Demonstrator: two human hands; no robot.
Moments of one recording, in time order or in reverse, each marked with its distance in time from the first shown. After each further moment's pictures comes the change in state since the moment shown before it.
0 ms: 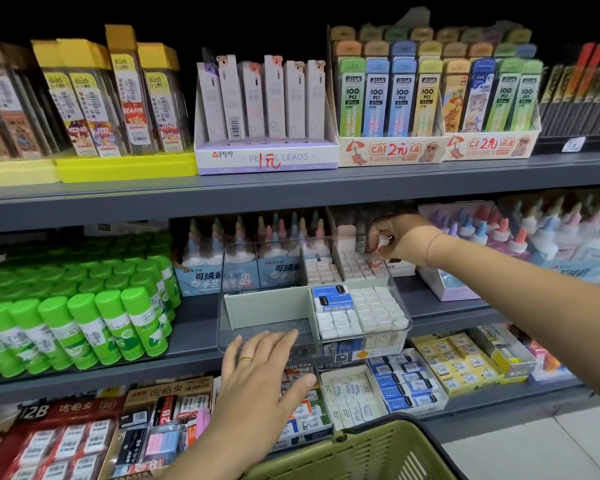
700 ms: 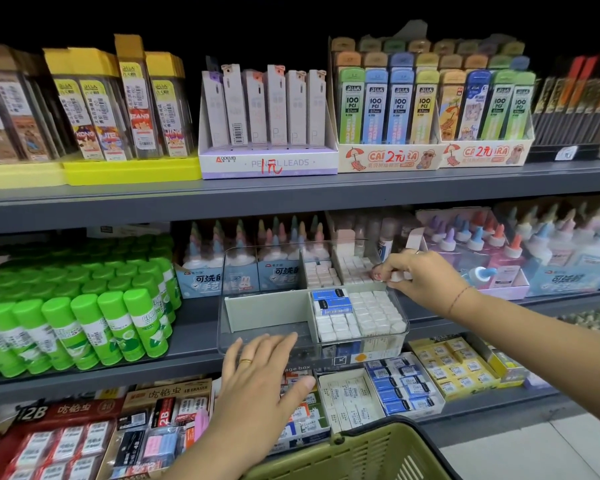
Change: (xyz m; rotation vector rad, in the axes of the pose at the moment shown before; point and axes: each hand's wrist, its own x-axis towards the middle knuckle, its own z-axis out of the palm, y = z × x) left_hand -0.002 0.002 0.000 0.032 0.000 0.000; right_hand -0.058 0.015 0.035 -0.050 0.260 -0.172
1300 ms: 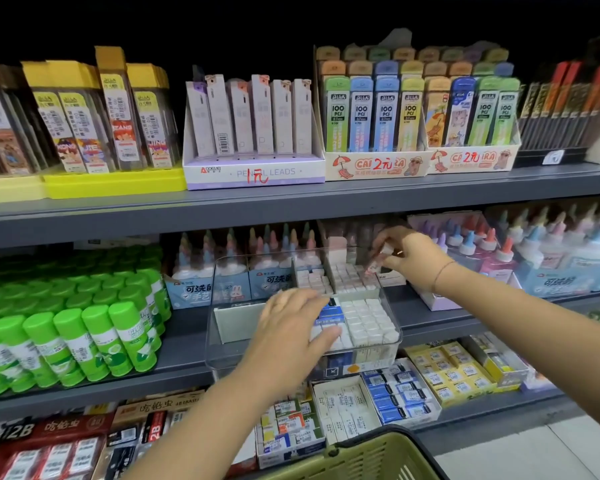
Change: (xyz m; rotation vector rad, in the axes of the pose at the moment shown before) left_hand 0.060 0.037 -0.032 -0.139 0.063 0.196; right_hand 0.030 -0.011 -0.023 0.210 0.035 0.290
